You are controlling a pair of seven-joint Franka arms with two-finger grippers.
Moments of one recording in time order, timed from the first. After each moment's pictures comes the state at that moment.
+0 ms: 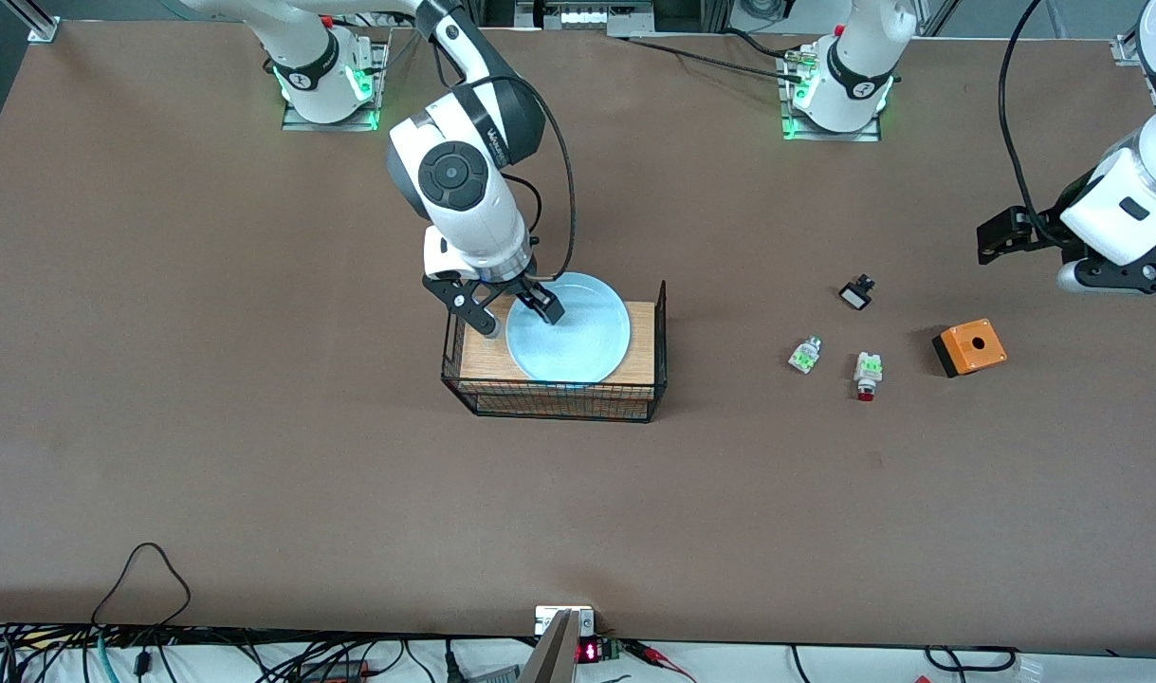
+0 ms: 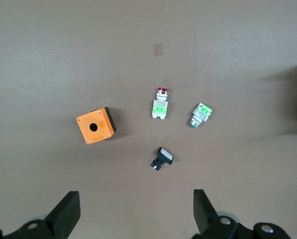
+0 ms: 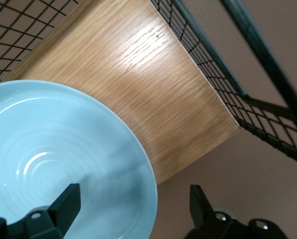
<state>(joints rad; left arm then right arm) -0.07 0.04 0.04 -1.65 0.06 1.61 0.01 0.79 0.48 -0.13 -1.63 0.18 2.15 1.28</state>
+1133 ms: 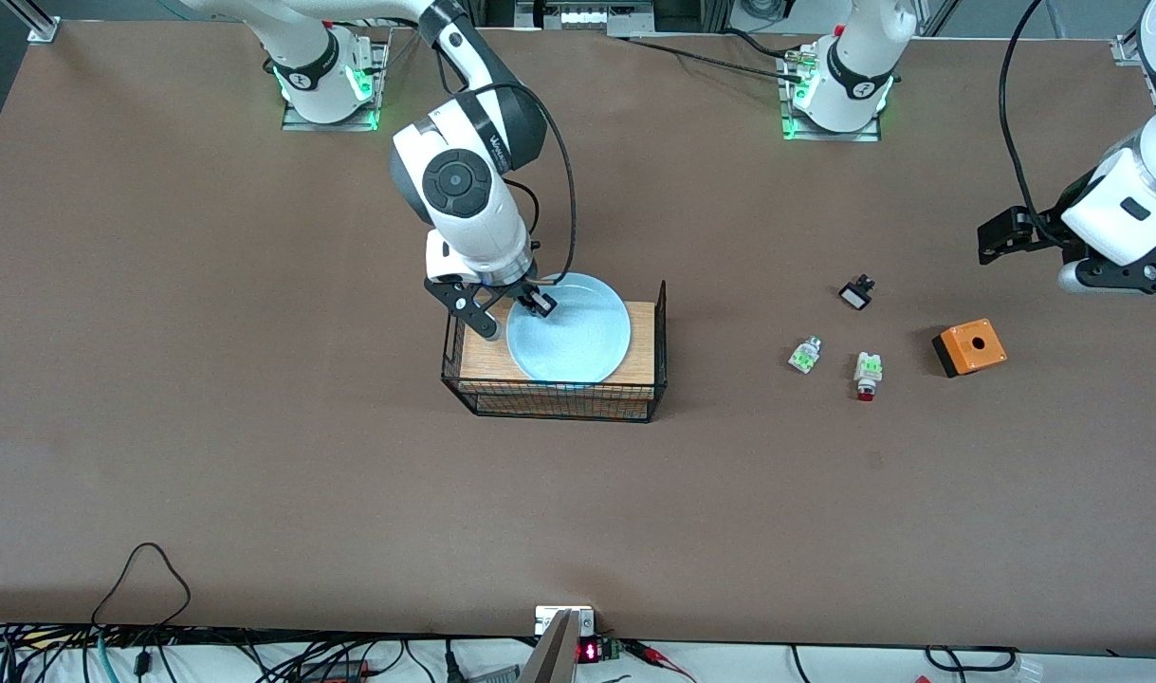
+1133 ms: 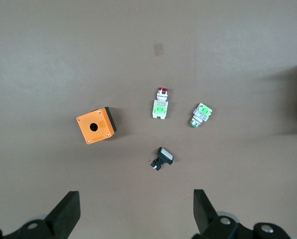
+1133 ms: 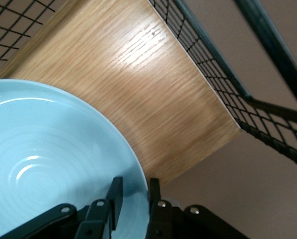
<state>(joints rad) -0.07 0.04 0.04 -1.65 0.06 1.61 0.01 0.79 0.50 -0.13 -1.62 0.18 2.15 1.29</state>
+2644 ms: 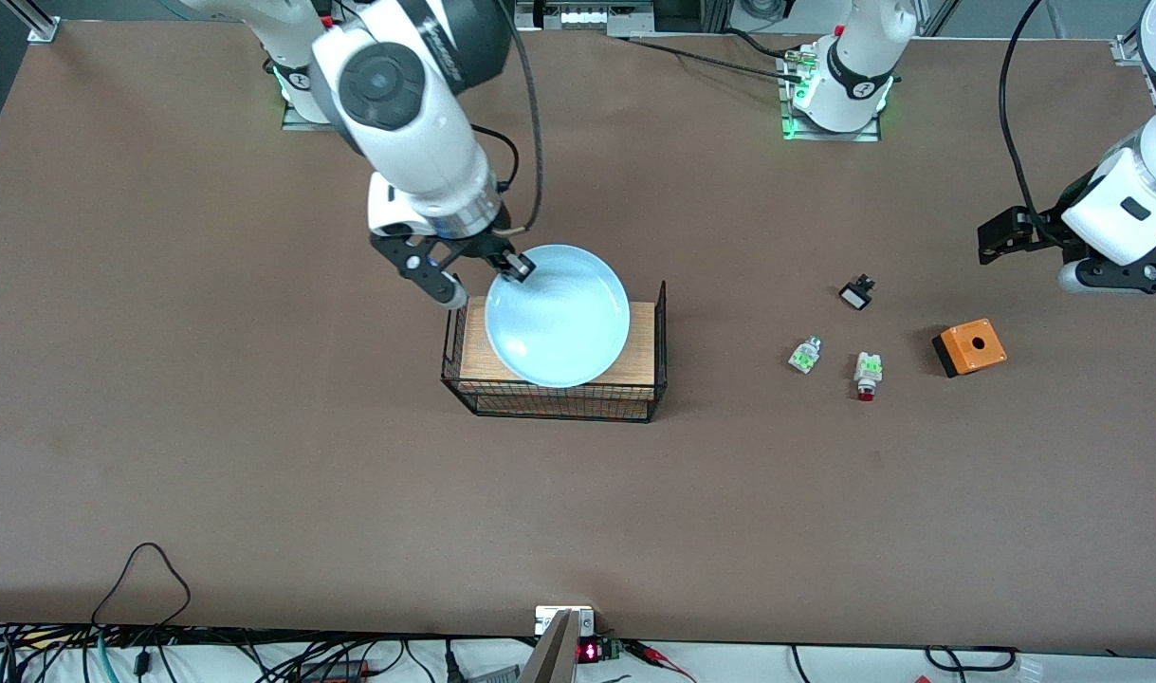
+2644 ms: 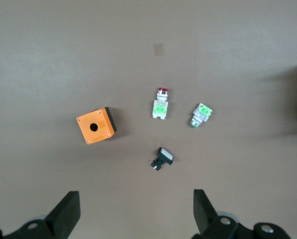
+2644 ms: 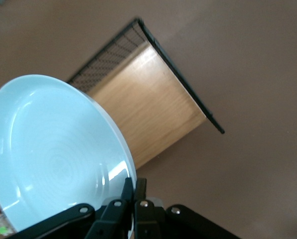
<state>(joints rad) -0.07 0.04 0.04 -1.65 0.06 1.61 0.01 0.74 0.38 -0.16 -1.37 0.19 1.84 1.28</state>
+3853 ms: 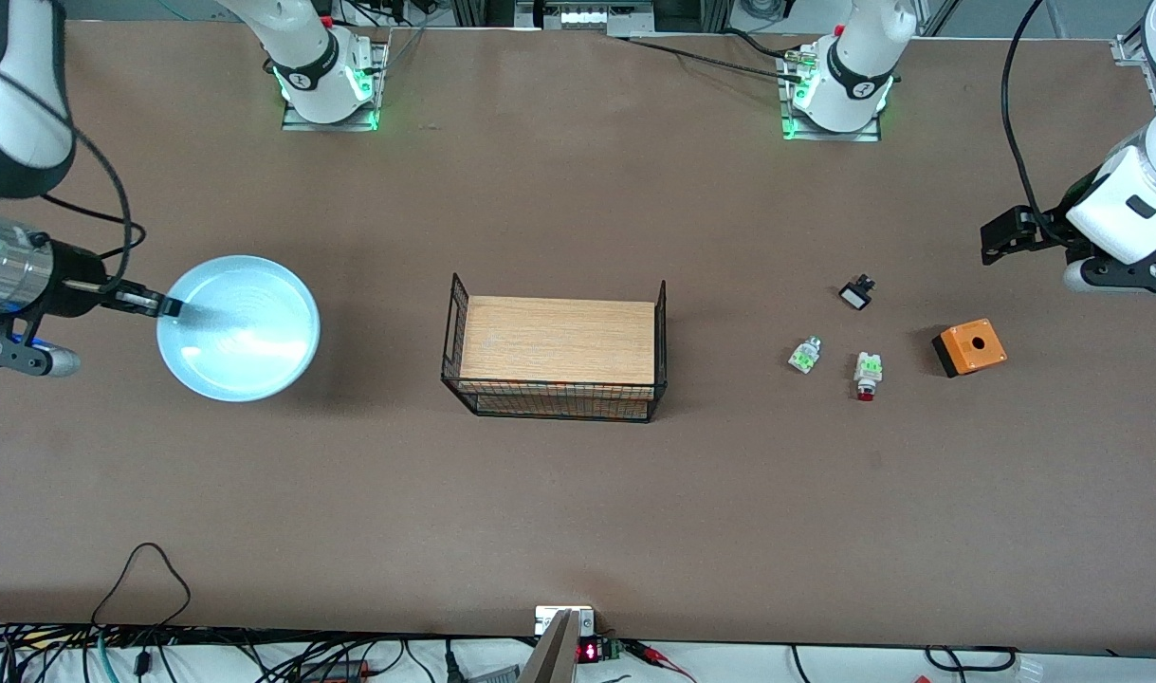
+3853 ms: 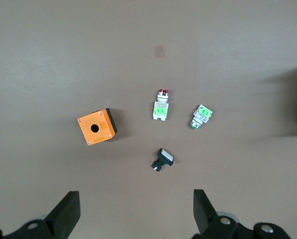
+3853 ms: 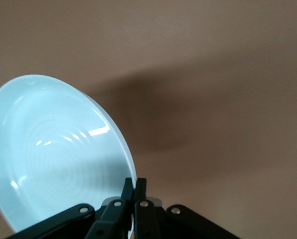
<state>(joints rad) -0.06 0.04 0.04 -1.65 0.06 1.61 0.01 0.12 0.28 -0.22 -1.54 0.16 1.60 0.13</state>
